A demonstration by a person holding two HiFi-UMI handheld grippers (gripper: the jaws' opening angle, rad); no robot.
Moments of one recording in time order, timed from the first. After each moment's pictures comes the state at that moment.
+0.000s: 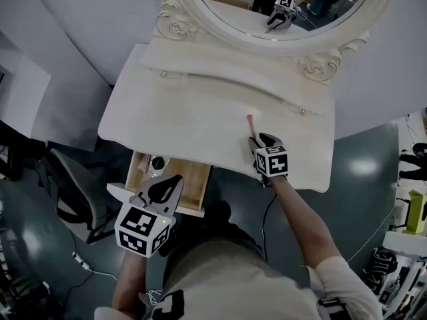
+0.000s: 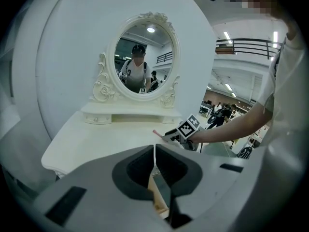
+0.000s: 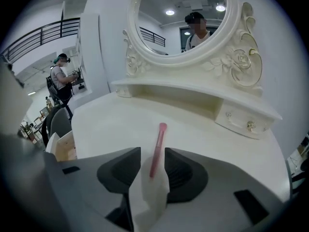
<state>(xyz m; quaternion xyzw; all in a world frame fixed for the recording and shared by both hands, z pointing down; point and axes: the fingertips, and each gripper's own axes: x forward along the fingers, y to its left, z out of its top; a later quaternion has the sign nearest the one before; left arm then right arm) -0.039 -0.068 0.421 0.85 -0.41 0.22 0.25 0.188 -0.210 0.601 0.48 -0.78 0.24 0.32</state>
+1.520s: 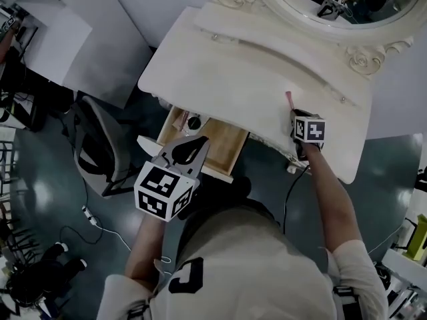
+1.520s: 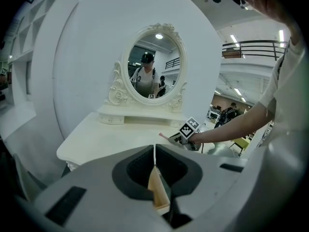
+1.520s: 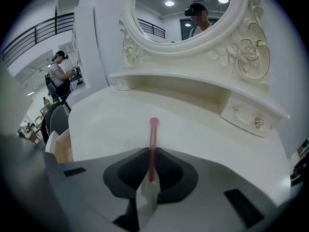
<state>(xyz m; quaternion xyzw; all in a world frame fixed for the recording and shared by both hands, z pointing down) -0.076 -0.043 0.409 0.83 -0.46 0.19 0.25 0.188 -0.220 0.619 0.47 -0.77 0.26 0.35</state>
